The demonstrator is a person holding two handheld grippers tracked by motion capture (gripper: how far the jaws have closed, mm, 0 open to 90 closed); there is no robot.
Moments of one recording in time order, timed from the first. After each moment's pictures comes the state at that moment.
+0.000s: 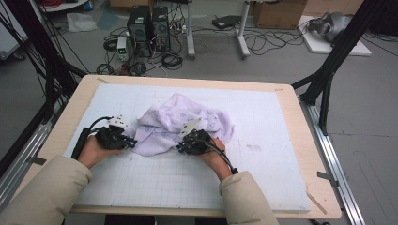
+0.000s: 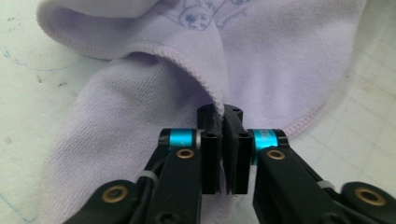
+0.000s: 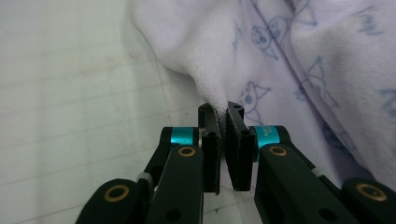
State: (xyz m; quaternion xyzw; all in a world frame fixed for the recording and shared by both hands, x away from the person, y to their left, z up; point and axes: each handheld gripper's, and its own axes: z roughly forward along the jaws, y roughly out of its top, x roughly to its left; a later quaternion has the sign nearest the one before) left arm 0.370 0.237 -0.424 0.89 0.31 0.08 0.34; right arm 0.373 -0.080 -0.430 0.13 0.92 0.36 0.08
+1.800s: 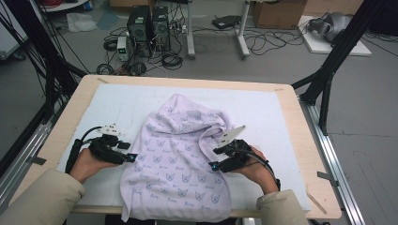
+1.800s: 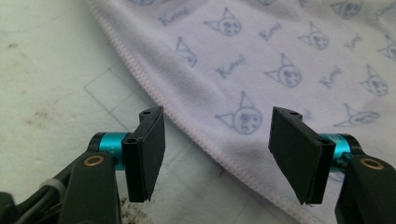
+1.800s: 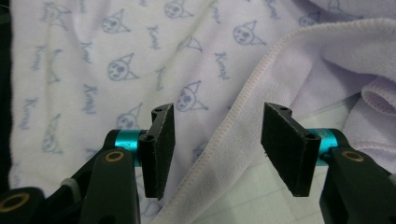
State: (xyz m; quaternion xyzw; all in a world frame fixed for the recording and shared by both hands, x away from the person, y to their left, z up) left arm 0.335 0.246 -0.426 0.86 0.34 0.05 0.37; right arm 0.321 -0.184 -0.401 0.17 0.92 0.33 0.05
